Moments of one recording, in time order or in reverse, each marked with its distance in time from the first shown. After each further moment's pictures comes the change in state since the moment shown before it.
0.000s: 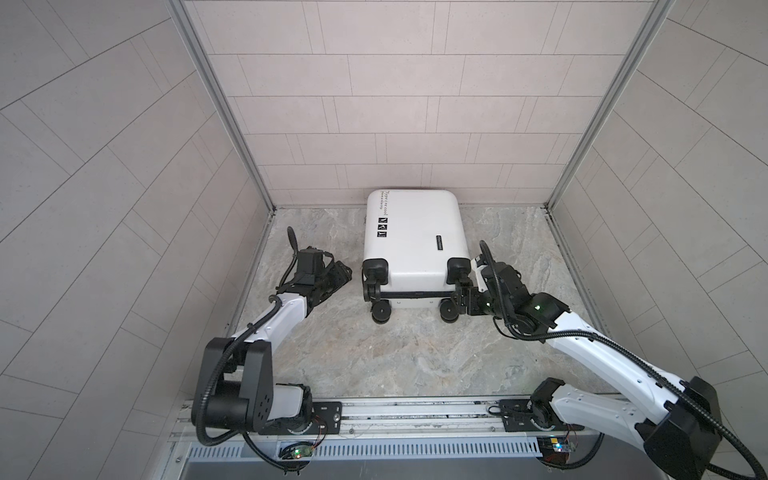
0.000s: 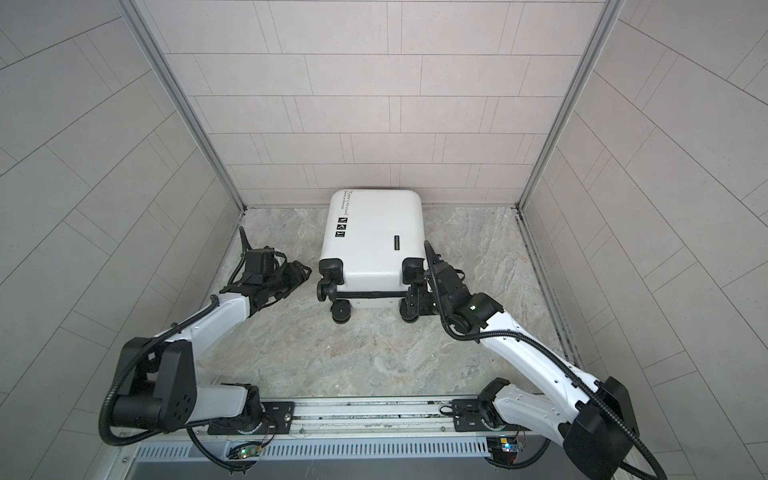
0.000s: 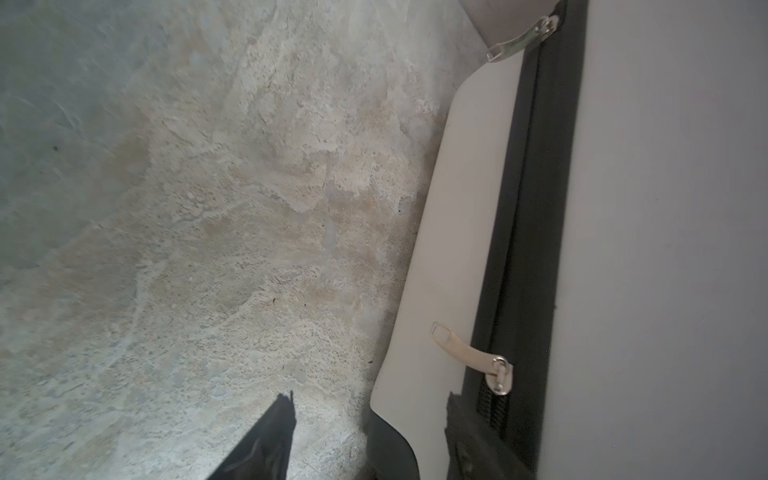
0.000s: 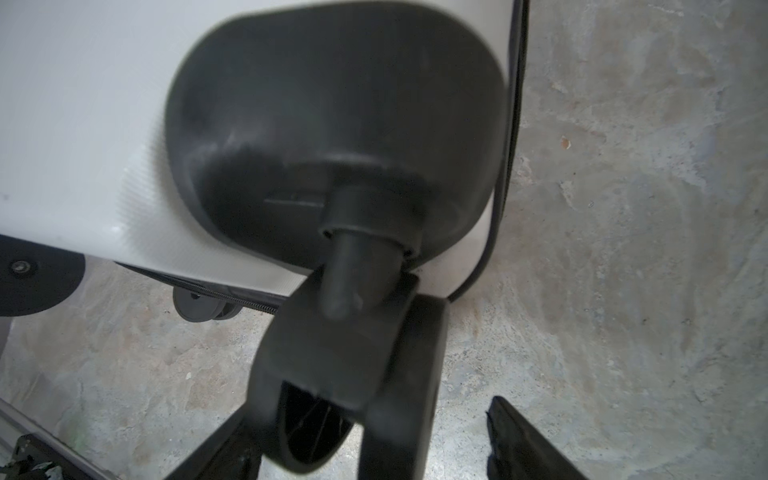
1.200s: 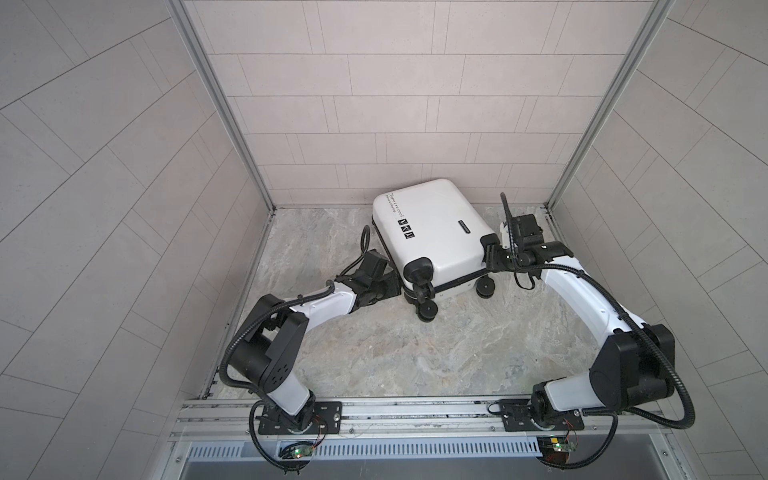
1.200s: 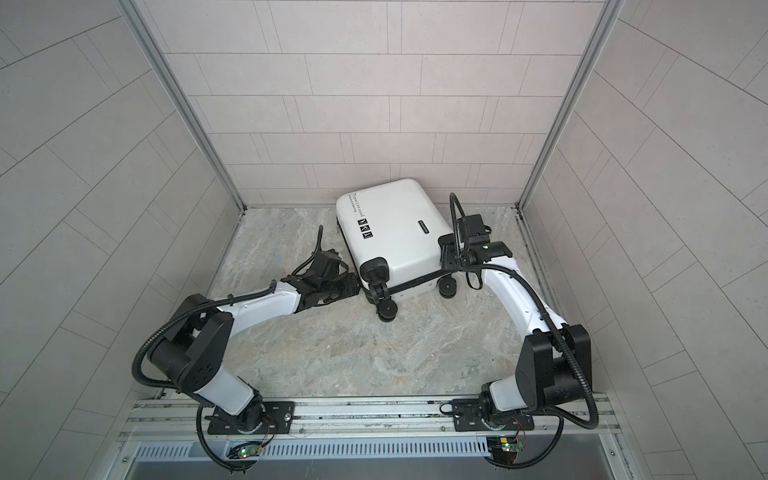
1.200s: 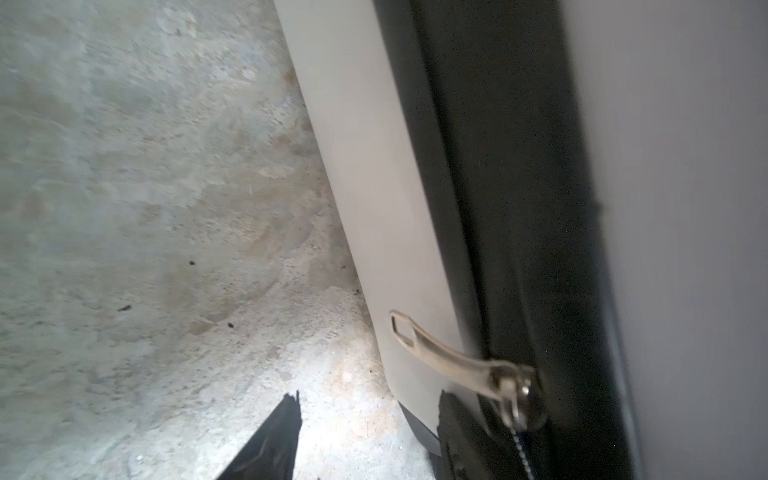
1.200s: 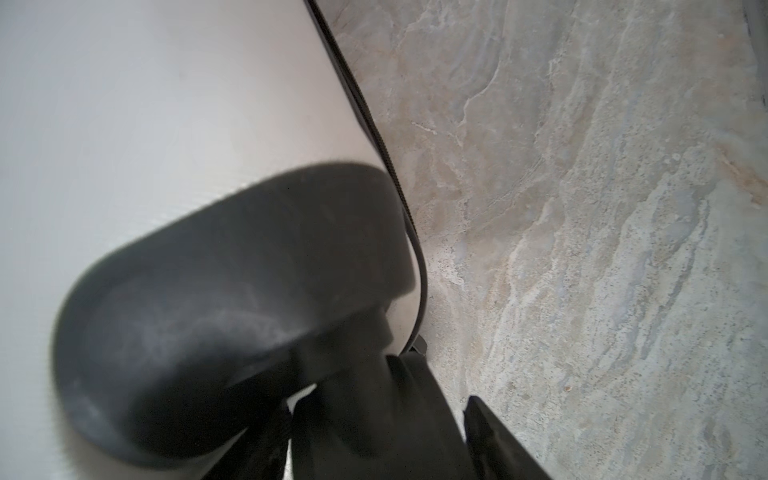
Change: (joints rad) left arm -0.462 0.237 0.162 0.006 -0.148 0.005; right arm -0.438 0.335 0.356 -0.140 -0.027 -0.232
